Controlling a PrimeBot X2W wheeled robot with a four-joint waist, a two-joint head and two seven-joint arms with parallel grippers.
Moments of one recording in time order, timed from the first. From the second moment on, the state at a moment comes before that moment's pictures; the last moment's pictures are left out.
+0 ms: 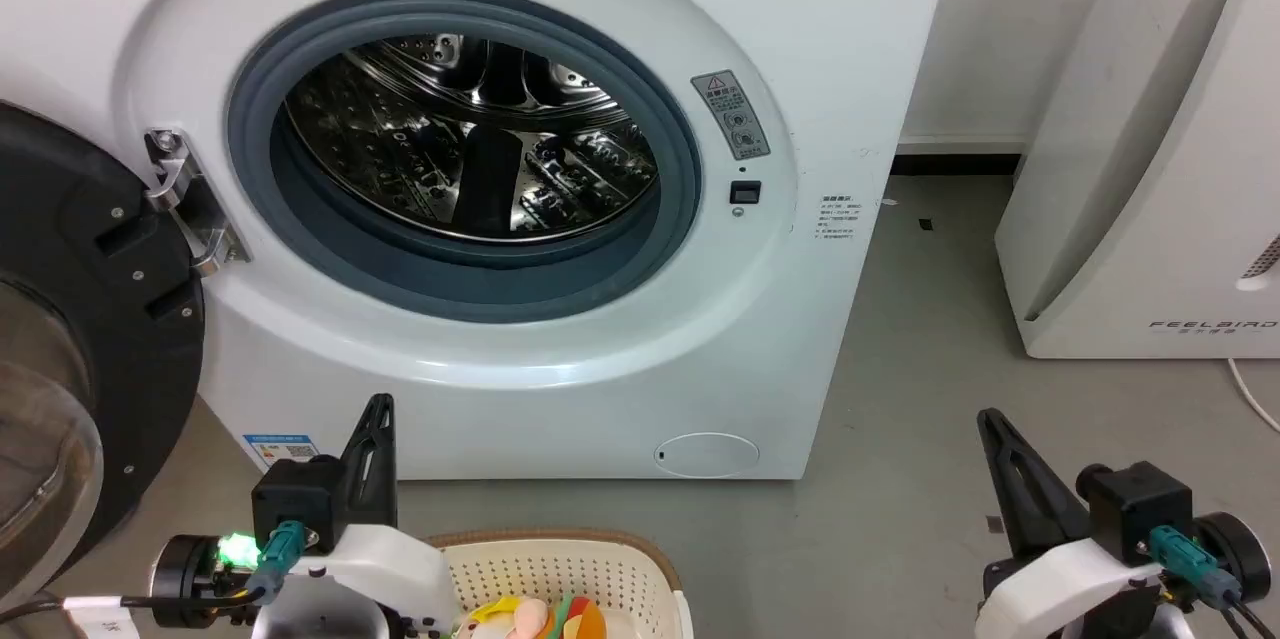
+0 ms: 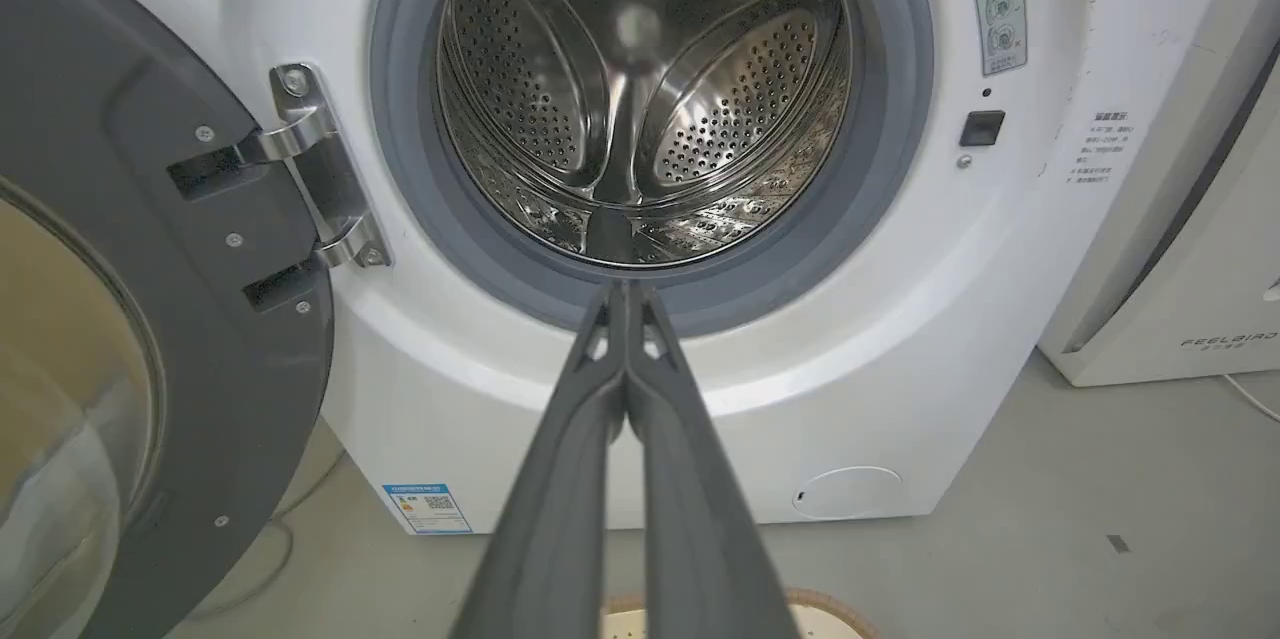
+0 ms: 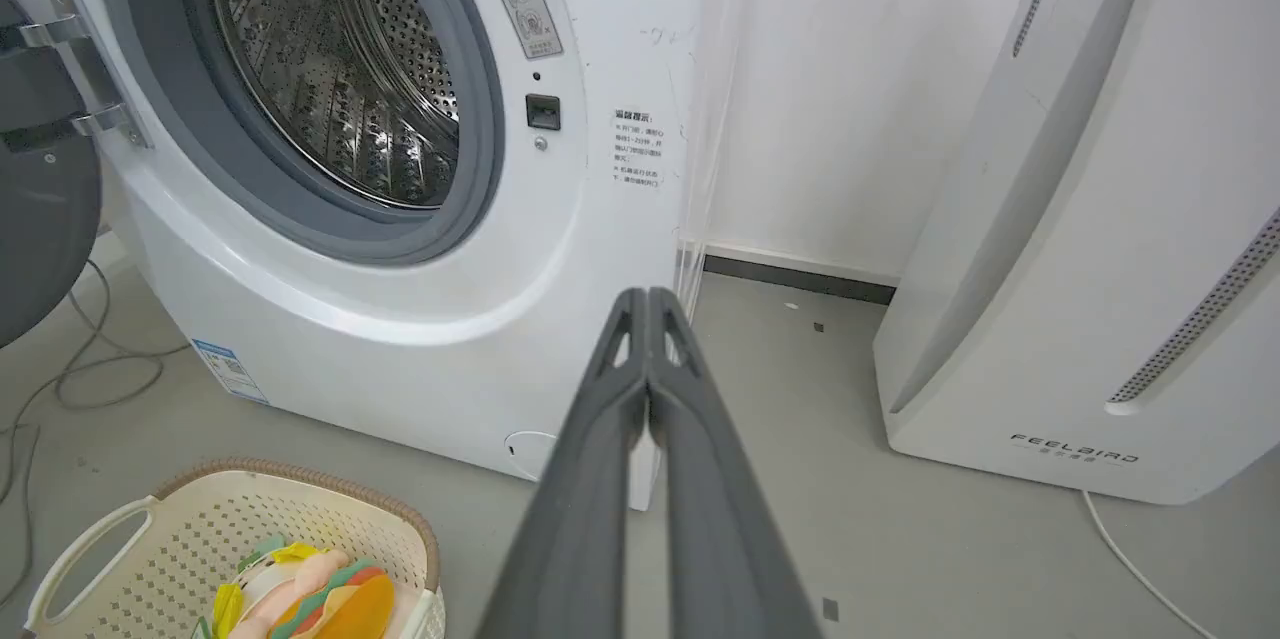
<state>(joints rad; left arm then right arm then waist) -0.01 0.05 0.00 0.00 0.00 0.00 0.00 0.01 -0.05 0.00 0.00 0.01 0.13 0.00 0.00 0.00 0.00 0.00</state>
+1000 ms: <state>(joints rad) -0.02 0.05 -0.01 0.01 0.00 0.01 -0.01 0.01 -0.05 -0.01 -0.01 0.04 0.13 -0.02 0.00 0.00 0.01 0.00</state>
